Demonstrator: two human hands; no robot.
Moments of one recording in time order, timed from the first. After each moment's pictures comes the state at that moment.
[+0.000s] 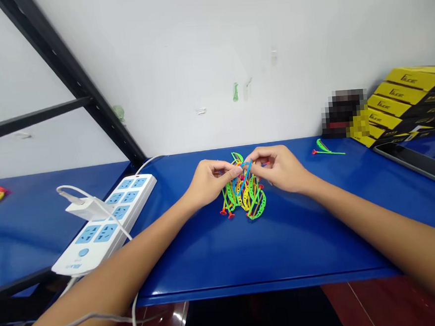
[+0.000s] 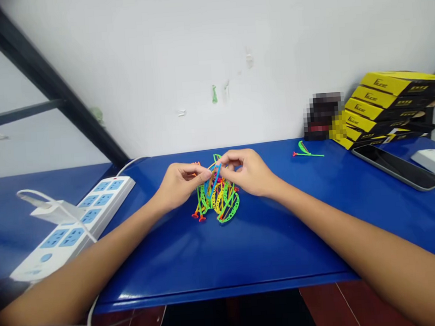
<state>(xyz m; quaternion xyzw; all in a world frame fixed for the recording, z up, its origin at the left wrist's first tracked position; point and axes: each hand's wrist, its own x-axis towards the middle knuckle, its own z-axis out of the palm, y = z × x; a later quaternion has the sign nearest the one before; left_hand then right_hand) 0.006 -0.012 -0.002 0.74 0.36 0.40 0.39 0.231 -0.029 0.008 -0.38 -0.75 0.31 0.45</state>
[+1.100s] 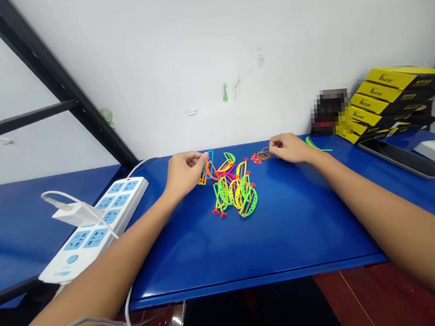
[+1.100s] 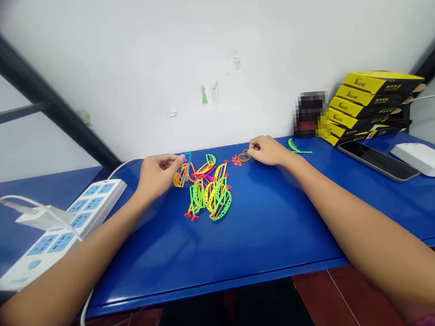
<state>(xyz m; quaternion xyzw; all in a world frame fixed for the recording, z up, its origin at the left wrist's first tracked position) -0.017 0.013 0.004 0.72 0.53 0.41 0.17 0.326 0.035 -0.005 -0.58 -0.77 0.13 0.24</state>
